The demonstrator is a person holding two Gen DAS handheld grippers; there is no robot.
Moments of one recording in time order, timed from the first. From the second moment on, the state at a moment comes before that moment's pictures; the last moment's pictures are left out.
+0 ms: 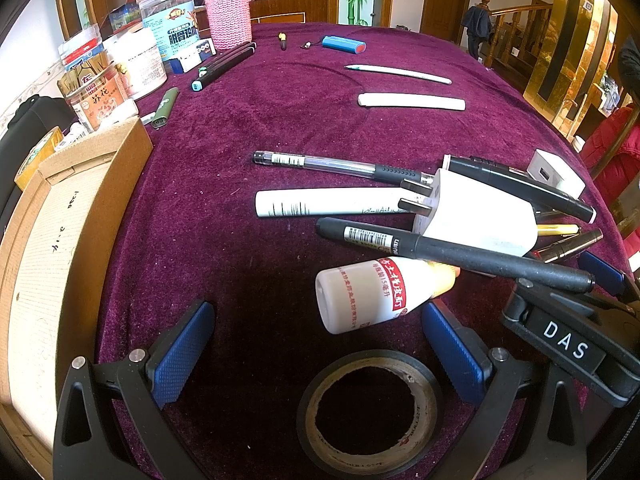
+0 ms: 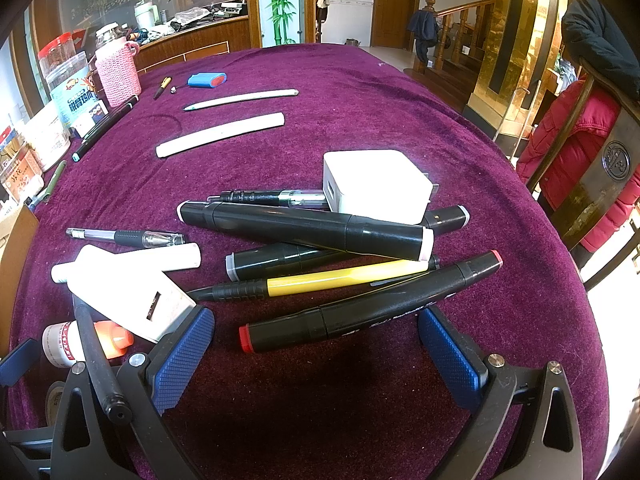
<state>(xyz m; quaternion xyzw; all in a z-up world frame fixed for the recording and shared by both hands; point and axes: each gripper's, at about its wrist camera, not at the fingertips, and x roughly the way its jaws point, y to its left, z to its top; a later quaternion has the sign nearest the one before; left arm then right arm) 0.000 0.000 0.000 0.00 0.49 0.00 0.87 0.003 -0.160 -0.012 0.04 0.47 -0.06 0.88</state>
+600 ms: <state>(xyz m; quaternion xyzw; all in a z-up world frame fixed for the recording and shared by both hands) -0.012 0.009 0.002 0.02 0.50 -0.06 0.86 -0.001 -0.162 -0.010 0.02 0.48 -0.02 0.88</state>
